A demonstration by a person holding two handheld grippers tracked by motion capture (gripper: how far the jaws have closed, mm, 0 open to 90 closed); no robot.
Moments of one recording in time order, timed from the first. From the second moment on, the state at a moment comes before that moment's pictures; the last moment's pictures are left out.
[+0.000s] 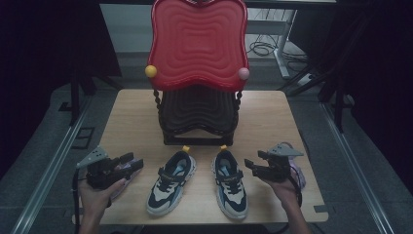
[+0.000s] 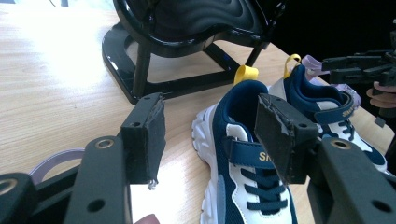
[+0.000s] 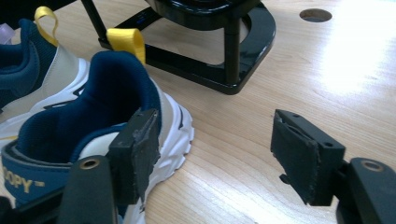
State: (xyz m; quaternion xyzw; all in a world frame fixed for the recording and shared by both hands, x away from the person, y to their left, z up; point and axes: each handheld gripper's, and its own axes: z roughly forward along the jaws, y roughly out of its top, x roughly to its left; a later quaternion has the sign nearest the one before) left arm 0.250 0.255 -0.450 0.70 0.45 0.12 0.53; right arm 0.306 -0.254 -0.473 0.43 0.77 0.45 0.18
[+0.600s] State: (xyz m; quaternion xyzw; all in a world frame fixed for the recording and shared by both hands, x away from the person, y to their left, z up) left arm 0.255 0.250 -0.462 0.69 0.47 0.08 0.54; right arm 0.305 -0.265 -0.476 0.42 0.76 0.46 0.17
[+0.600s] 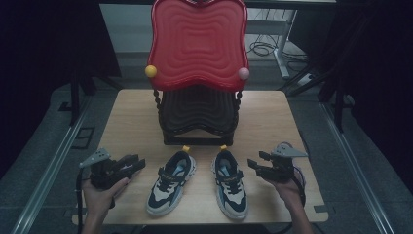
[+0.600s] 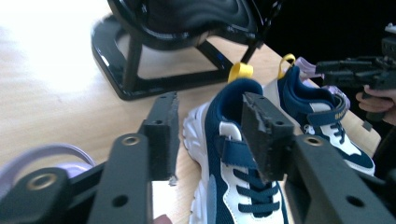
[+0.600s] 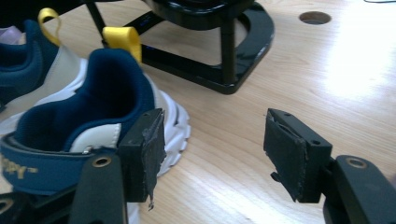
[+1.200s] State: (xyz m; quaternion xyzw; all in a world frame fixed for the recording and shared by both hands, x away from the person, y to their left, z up) left arm 0.248 0.246 -0.459 0.71 0.48 0.12 0.50; right arm 0.304 -0.267 -0.464 0.41 0.76 0.48 0.16
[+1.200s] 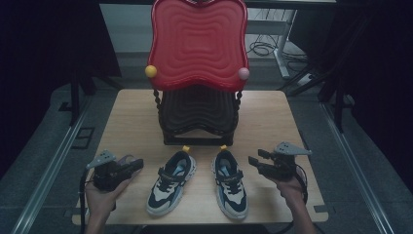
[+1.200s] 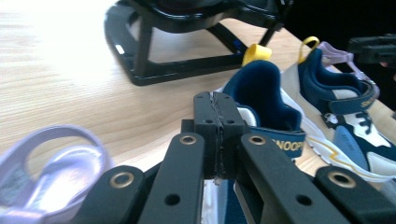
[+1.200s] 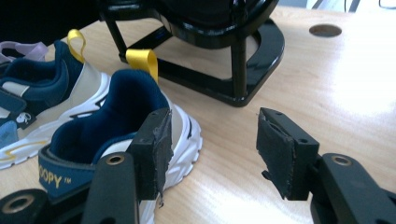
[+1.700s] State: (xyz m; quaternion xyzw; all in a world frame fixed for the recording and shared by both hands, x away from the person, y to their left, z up) left arm 0.229 0.272 -0.476 0.72 0.52 0.12 0.44; right arm 0.295 -0.267 -0.469 0.41 0.77 0.46 0.15
